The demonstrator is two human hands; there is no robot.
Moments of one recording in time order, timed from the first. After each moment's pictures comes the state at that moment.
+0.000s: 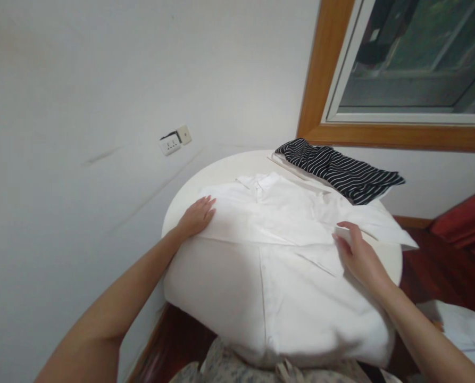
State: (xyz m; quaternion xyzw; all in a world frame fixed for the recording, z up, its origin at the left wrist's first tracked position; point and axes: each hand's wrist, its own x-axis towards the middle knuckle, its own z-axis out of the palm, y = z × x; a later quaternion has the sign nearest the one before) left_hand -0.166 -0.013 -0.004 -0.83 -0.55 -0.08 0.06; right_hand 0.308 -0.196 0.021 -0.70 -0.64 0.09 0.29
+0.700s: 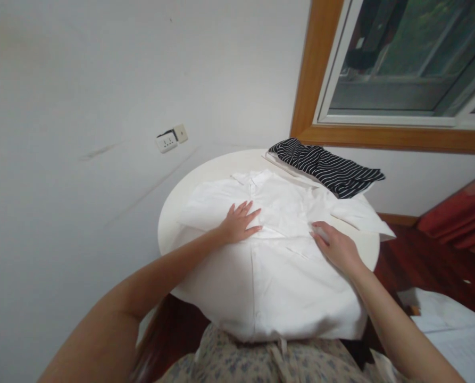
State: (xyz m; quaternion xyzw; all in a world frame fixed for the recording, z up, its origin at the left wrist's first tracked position) left_hand -0.006 -0.087 0.010 -0.90 -0.43 -0.07 0.00; right_hand 0.313 -0.197 0.009 -0.69 -0.70 0.03 0.20
